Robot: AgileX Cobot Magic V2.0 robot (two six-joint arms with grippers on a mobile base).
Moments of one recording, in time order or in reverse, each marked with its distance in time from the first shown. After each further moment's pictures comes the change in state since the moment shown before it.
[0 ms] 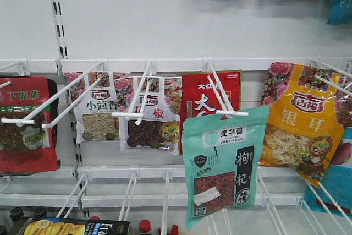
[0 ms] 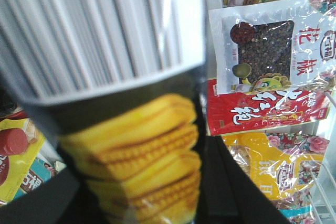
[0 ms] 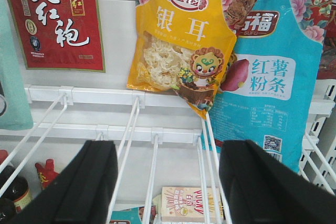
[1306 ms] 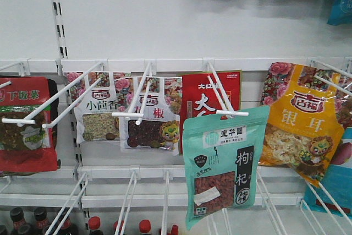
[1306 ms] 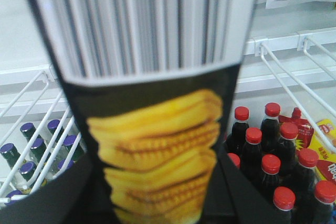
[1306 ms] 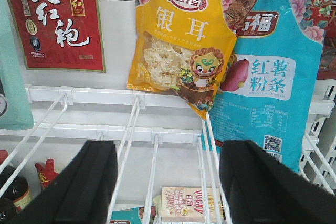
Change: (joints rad) left arm 0.389 -1.104 -0.222 0.397 1.474 1.209; right arm 0.000 0.000 0.000 0.000 0.000 0.000
